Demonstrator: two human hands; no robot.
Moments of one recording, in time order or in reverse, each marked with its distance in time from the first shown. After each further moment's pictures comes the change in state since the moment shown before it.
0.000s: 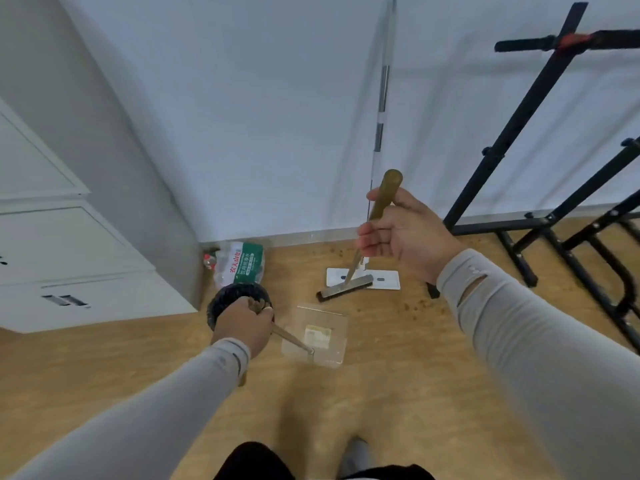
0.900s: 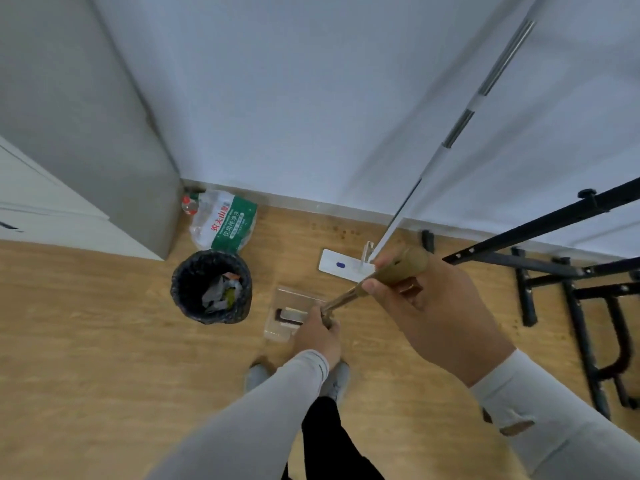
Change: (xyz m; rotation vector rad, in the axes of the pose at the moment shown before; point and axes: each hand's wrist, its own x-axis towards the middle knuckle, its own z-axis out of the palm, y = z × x) left_hand 0.177 0.084 0.165 -0.385 -0.347 -0.240; right_hand 0.190 0.030 0.027 -1.024 -0.086 -0.235
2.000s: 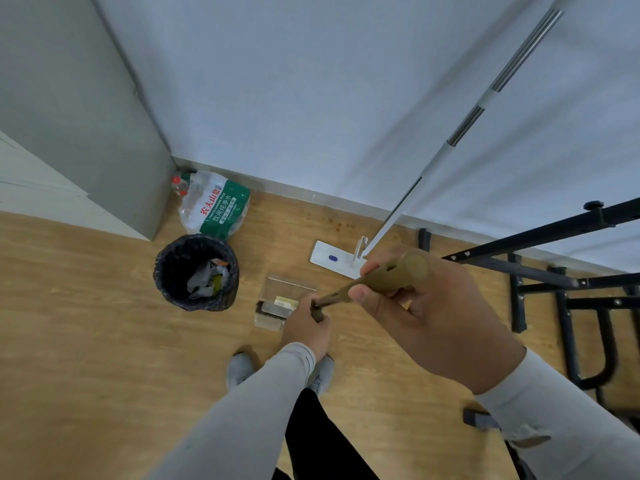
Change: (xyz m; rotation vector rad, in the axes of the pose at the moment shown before) left_hand 0.025 0.011 0.025 -0.133 0.043 0.018; right_hand 0.024 0.017 -0.021 0.023 -0.075 -0.254
